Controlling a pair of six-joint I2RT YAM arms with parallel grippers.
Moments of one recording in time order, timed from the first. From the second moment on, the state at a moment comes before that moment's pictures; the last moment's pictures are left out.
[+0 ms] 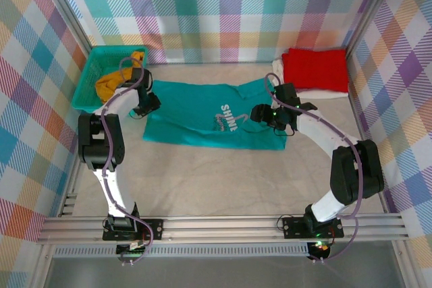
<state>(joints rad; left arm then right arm) -0.03 1.95 1.46 -0.65 -0.06 -0.57 0.32 1.57 1.09 -0.48 -0.22 0.54</state>
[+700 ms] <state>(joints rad) -0.05 1.75 1.03 -0.51 0.04 -0.61 0.34 1.73 1.09 -0.47 -0.24 0.58</state>
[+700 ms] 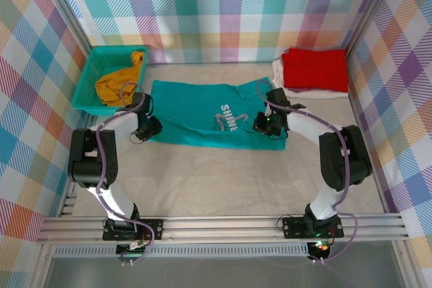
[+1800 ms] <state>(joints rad) -0.03 1.27 0.77 -0.73 0.09 -0.68 0.27 1.50 0.88 -0.53 -0.23 0.74</state>
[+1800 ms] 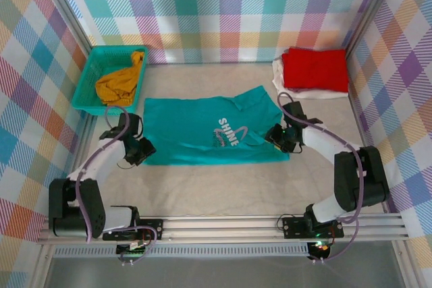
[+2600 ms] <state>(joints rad) -0.14 1.57 0.87 -0.52 0.10 -0.65 0.31 1.71 1.02 -0.43 -0.23 0.75</state>
